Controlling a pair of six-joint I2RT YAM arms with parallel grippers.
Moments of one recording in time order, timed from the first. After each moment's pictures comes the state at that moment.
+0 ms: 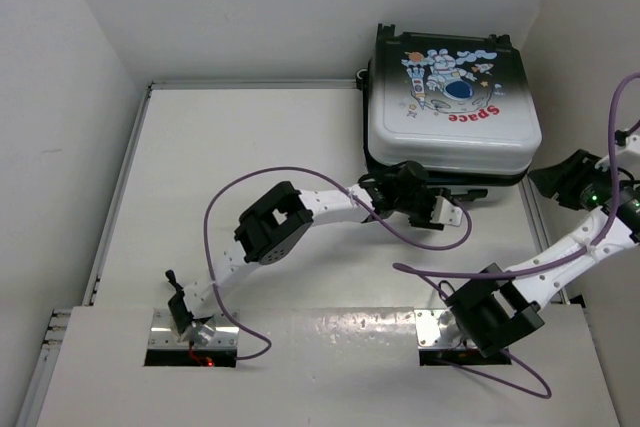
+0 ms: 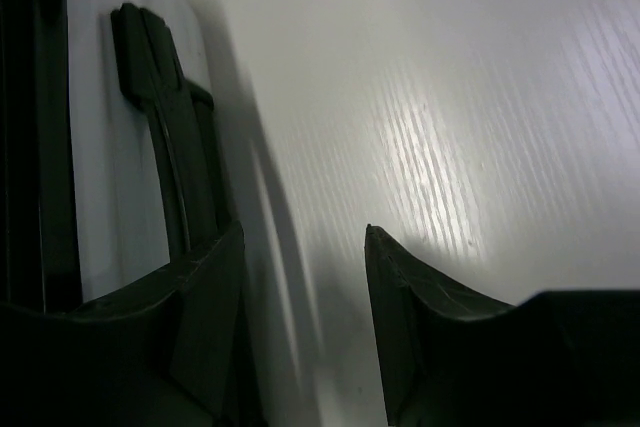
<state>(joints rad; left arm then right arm) -1.04 2.41 1.87 0.08 0.47 0.72 -1.08 1.10 1.18 -0.95 -1.02 -0.36</state>
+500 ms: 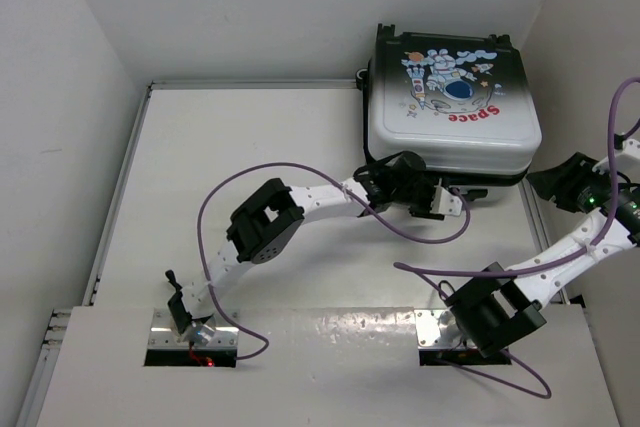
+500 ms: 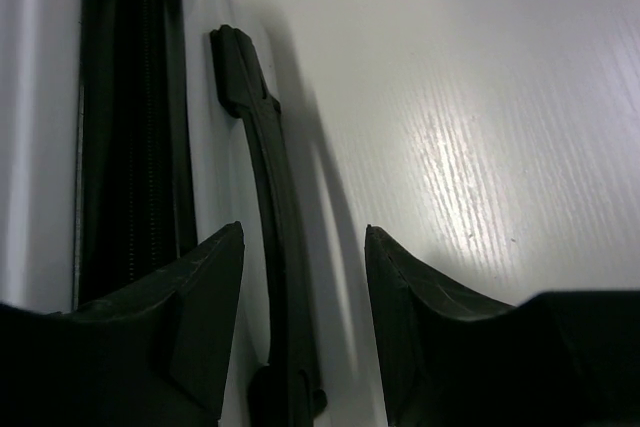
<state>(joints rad) -1.02 2.33 1.81 0.10 0.45 0.73 -1.08 1.10 1.13 -0.92 -1.02 -0.35</state>
